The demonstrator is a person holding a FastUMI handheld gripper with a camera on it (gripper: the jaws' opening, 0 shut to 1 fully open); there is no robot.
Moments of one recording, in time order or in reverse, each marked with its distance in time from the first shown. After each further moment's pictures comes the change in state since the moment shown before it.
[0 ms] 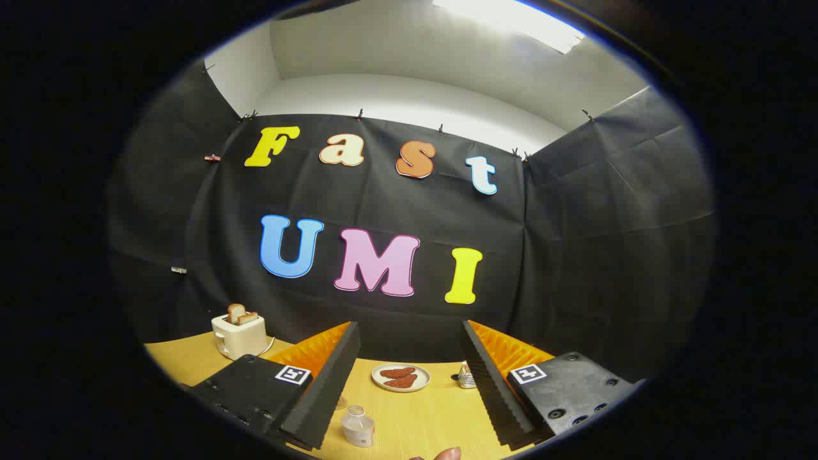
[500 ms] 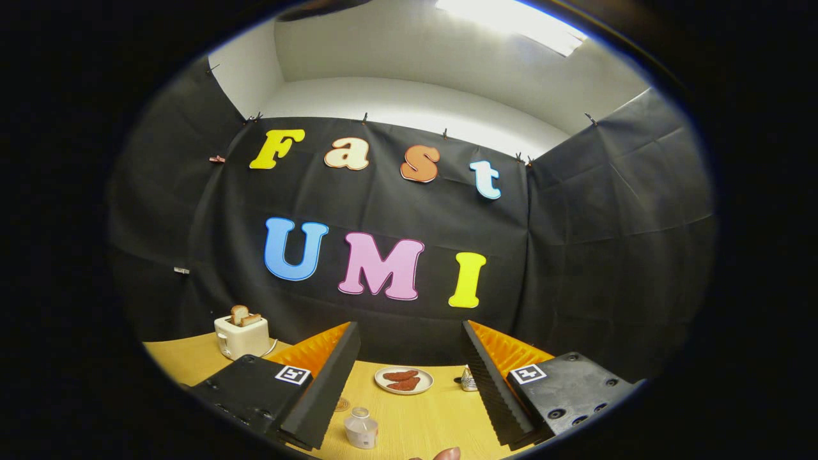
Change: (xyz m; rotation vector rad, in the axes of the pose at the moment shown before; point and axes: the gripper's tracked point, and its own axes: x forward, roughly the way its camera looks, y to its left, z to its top) arm -0.003 0.008 -0.001 0.002 -0.017 0.013
